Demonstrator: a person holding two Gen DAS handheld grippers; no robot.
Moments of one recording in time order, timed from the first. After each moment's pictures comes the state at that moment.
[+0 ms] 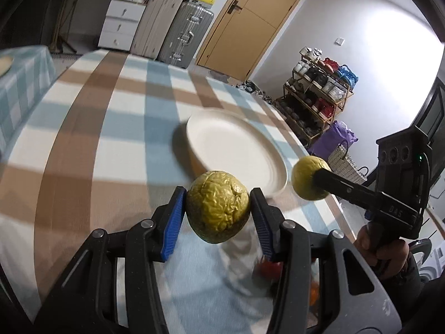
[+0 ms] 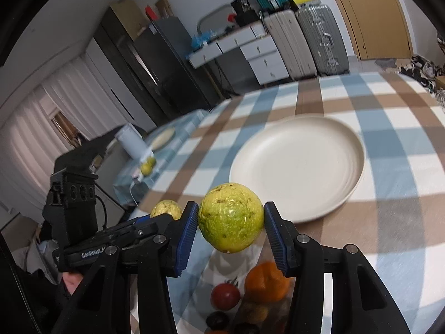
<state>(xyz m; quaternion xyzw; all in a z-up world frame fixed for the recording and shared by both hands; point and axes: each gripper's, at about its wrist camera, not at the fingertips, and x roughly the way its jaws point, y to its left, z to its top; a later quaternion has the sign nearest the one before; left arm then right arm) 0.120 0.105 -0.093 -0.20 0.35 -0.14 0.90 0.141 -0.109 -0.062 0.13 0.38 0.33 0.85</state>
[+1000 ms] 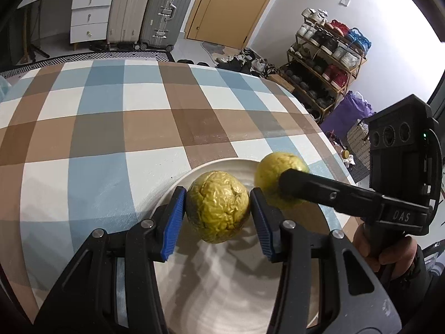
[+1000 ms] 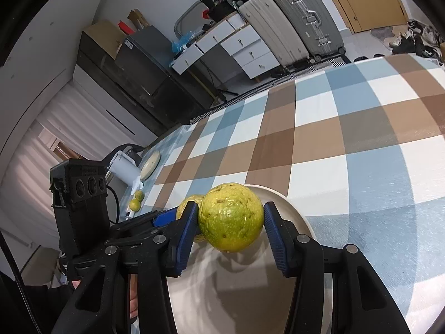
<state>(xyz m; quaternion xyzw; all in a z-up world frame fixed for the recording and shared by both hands) 0.356 0.043 -0.123 -0.13 0.43 -0.17 0.88 0.331 -0.134 -0.114 0.20 0.44 0.34 0.81</state>
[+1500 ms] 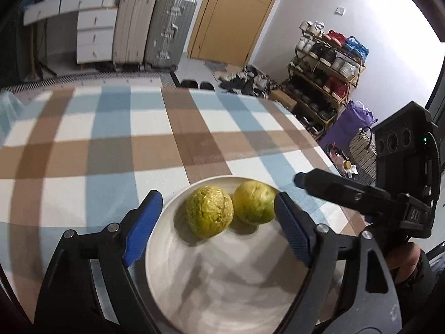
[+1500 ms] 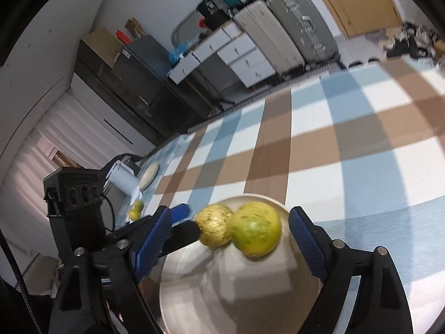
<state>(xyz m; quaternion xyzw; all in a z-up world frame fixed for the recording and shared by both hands) 0.328 0.039 -0.086 -0.11 0.37 -0.14 0.91 0.316 -0.147 -0.091 0.21 0.40 0.32 0.83</state>
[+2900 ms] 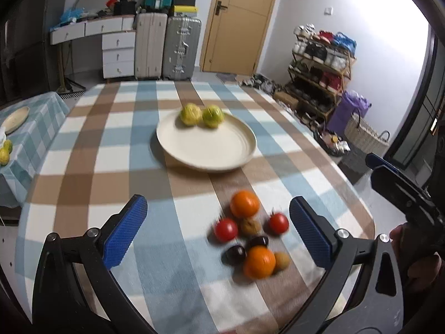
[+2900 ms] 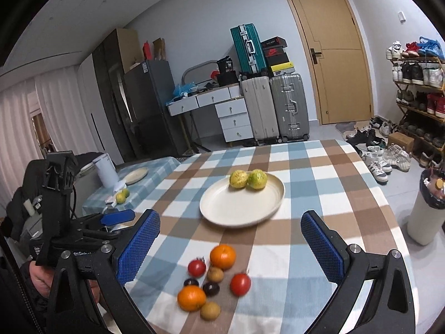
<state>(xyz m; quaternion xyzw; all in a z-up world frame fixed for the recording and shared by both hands) 0.000 -0.001 -0.039 -0.08 0.35 -0.10 0.93 -0.002 -0.174 -0.005 0.07 0.25 0.22 0.94</state>
